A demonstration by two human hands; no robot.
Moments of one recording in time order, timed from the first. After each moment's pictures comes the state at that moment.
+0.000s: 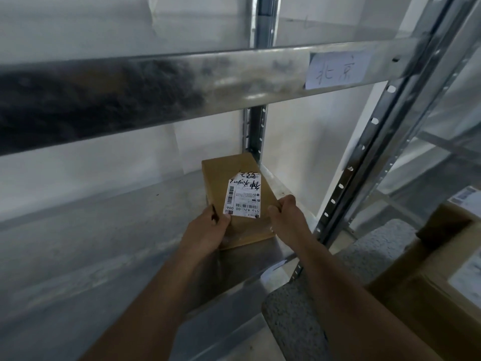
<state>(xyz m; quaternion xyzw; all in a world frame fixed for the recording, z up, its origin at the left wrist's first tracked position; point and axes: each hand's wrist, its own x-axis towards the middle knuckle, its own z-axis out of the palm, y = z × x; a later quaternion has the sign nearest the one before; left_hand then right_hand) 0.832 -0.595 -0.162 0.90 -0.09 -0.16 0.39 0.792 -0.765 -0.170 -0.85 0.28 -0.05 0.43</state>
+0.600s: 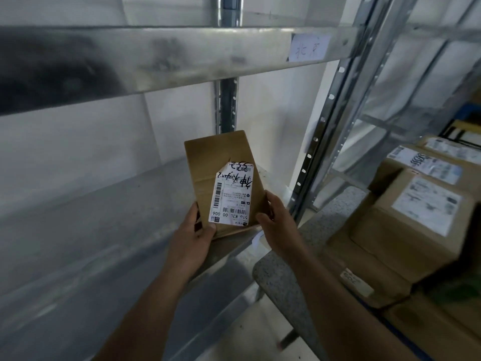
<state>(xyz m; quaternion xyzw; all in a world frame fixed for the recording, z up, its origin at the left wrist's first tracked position) 0.769 -0.536 -0.170 0.82 -0.16 -0.15 0.53 0.700 -0.698 -0.172 -0.79 0.27 -0.14 0.53</state>
